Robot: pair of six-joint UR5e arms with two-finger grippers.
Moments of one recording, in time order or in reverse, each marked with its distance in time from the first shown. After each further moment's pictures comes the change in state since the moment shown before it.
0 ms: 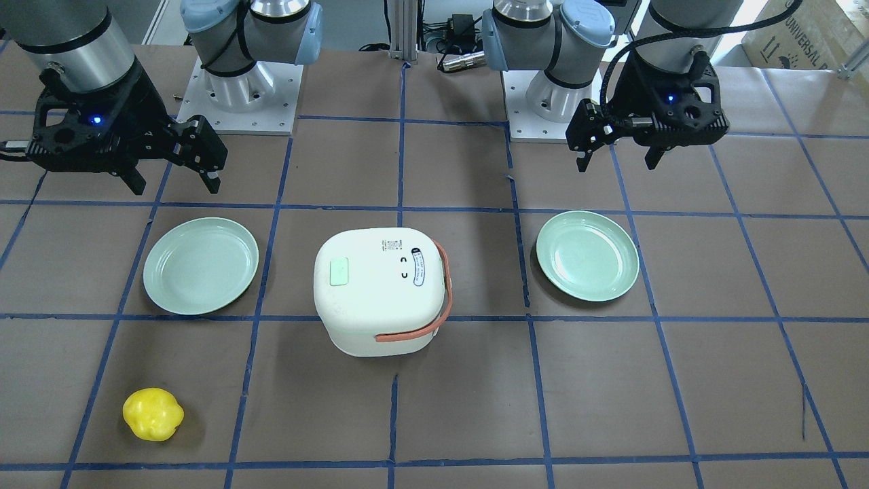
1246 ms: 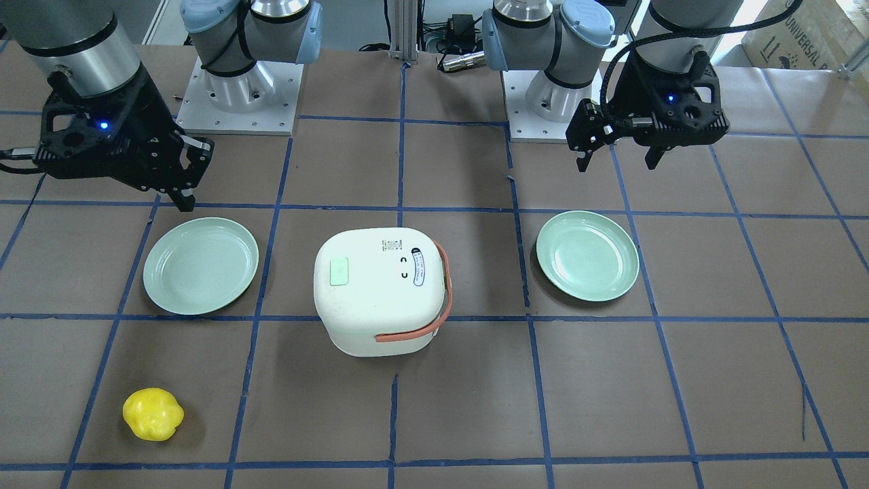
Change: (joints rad) left arm 0.000 0.000 0.000 0.000 0.000 0.000; right arm 0.031 0.015 -0.004 -0.071 0.012 -0.038
